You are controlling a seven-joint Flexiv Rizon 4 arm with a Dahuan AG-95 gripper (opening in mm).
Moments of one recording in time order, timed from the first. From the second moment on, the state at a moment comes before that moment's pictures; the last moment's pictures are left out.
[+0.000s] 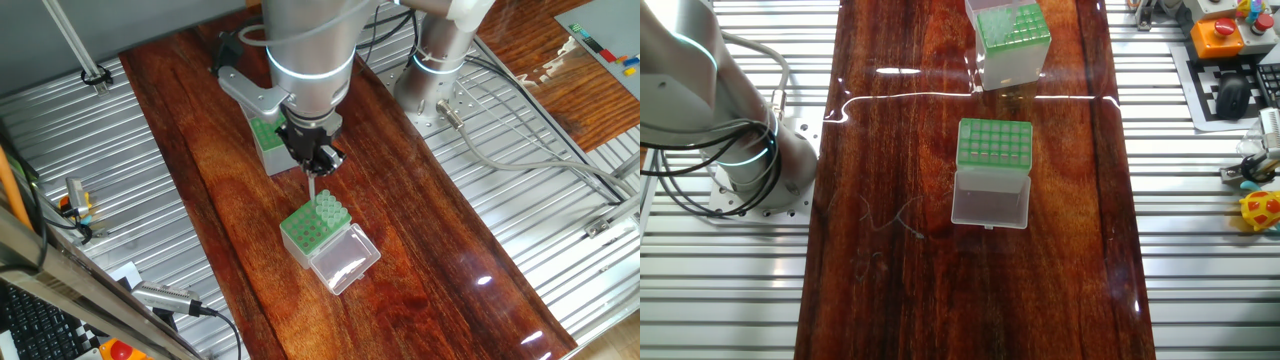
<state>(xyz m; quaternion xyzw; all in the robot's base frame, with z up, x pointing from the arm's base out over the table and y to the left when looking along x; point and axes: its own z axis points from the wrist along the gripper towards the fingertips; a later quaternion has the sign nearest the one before) 0.455 0.205 0.290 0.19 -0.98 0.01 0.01</state>
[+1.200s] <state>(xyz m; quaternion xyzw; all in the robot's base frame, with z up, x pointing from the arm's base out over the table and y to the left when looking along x) 0.438 0.208 0.246 0.20 -0.98 0.01 -0.01</state>
